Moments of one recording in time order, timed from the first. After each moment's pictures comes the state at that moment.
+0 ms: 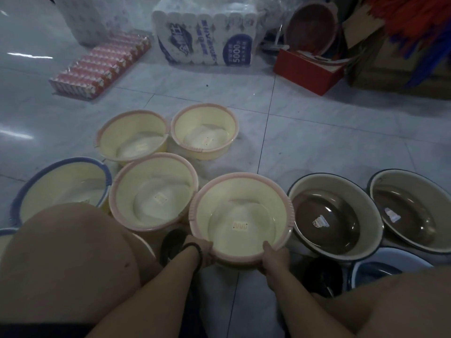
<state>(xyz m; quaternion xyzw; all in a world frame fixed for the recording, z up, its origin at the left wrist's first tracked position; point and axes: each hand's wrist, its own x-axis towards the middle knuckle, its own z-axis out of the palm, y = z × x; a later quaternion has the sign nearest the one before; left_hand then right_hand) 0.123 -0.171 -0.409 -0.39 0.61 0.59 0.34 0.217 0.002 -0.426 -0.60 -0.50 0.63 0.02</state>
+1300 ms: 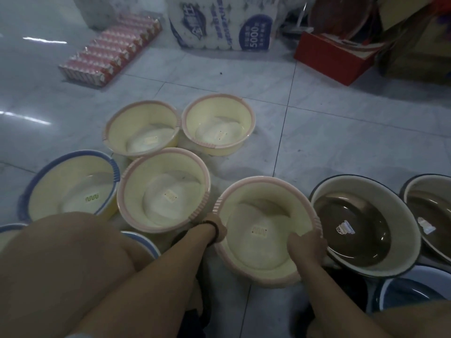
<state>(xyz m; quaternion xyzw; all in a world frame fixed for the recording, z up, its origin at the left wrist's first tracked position) 0.034 -0.148 -0.396 0.02 0.89 0.09 0.45 0.162 0.054 -0.406 -0.57 -0.75 0.34 -0.05</state>
